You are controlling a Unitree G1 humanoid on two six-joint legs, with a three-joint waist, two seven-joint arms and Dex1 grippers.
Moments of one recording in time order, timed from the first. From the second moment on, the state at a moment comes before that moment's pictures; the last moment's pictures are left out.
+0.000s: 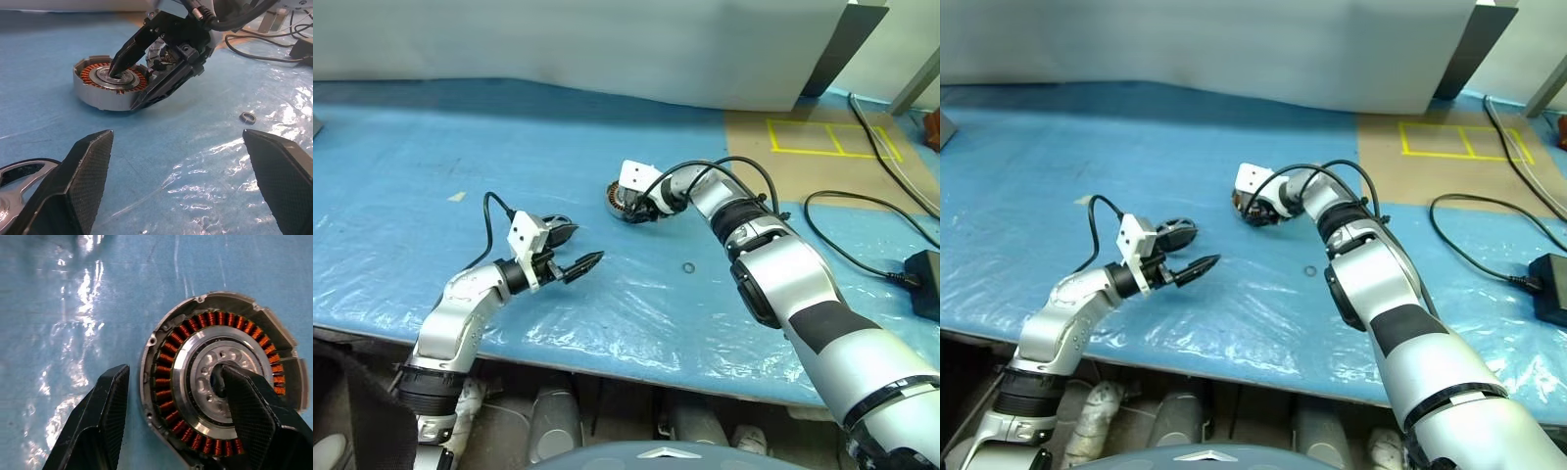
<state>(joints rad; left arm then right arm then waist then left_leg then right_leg) -0.19 0.42 -0.01 -0.13 -0.43 0.34 -0.79 -1.30 -0.17 0.28 1.35 -0.37 -0.09 0.95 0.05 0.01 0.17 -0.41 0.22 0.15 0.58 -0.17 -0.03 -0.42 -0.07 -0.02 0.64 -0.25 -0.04</state>
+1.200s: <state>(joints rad) -0.19 0.39 -0.01 -0.13 -0.42 0.34 -0.80 -1.08 -0.49 0.61 0.90 -0.51 -0.95 1.11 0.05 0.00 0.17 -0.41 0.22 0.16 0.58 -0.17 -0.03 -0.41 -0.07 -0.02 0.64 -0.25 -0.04</state>
